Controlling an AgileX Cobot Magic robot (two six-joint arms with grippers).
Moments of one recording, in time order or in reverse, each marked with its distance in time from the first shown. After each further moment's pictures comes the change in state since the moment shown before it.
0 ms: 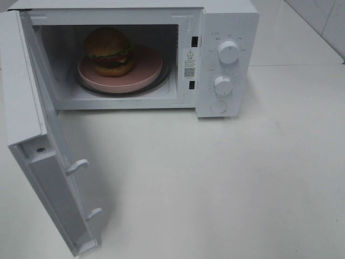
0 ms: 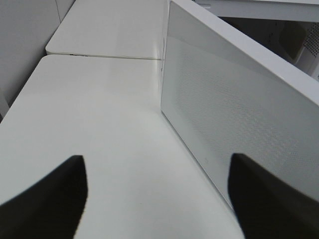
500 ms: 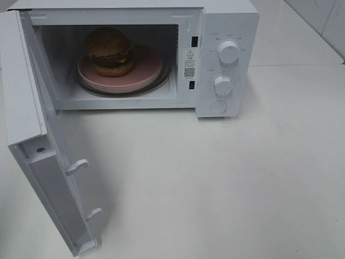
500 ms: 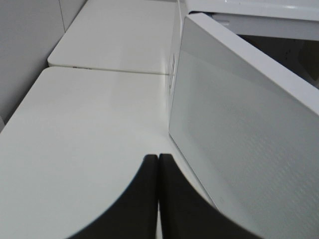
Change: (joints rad) left arm 0.000 0.222 0.114 0.000 -0.364 0.000; right arm 0.000 0.000 0.000 0.001 0.000 0.000
